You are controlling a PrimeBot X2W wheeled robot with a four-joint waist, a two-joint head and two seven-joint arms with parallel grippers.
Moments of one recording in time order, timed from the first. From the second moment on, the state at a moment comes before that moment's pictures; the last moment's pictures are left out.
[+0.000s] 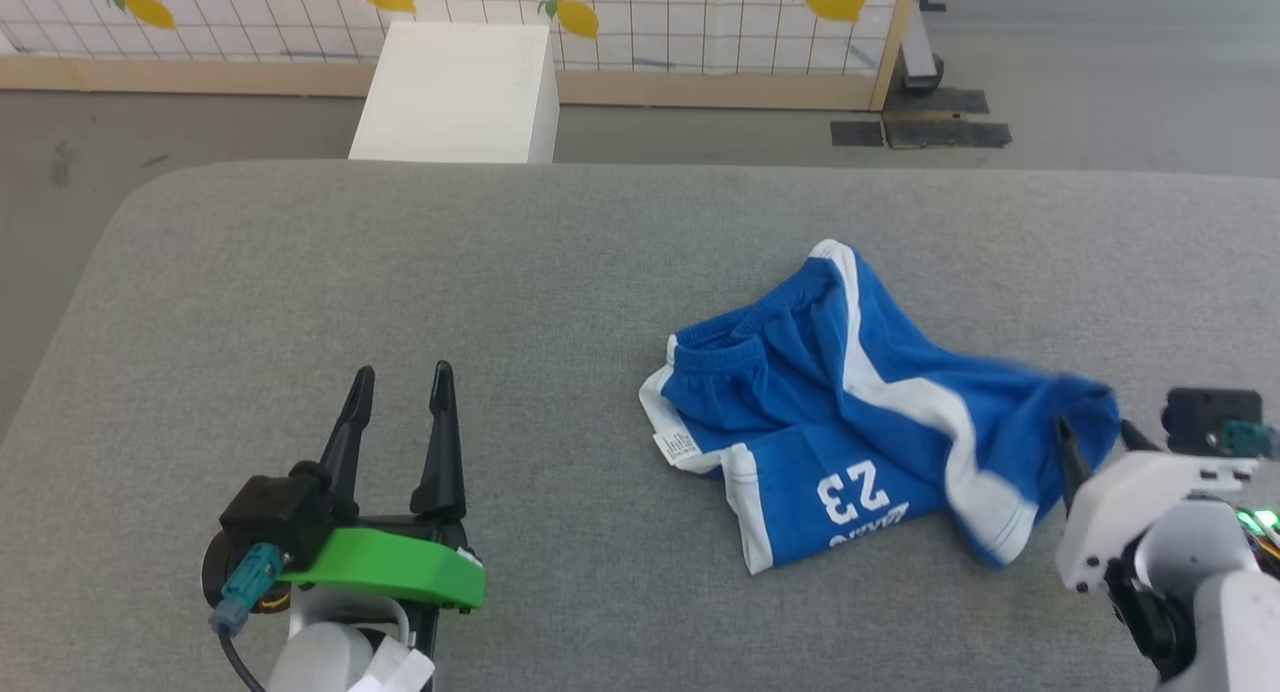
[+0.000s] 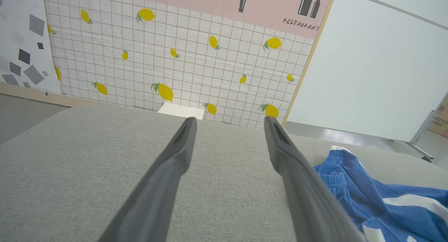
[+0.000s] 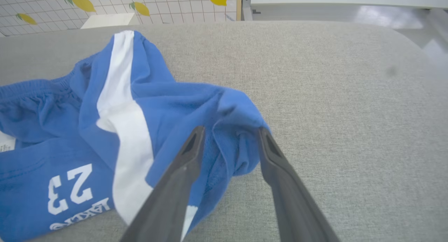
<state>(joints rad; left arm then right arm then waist) -0.08 0.05 -0.08 0.07 -0.28 -0.06 -0.26 -0.18 -0.06 -0.23 0.22 0.04 0.13 0.33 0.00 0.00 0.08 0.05</state>
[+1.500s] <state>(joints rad) -0.09 0.05 -0.10 0.06 -0.30 -0.07 -0.26 0.07 -0.05 -0.14 0.00 0.08 0.13 0.33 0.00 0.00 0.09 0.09</state>
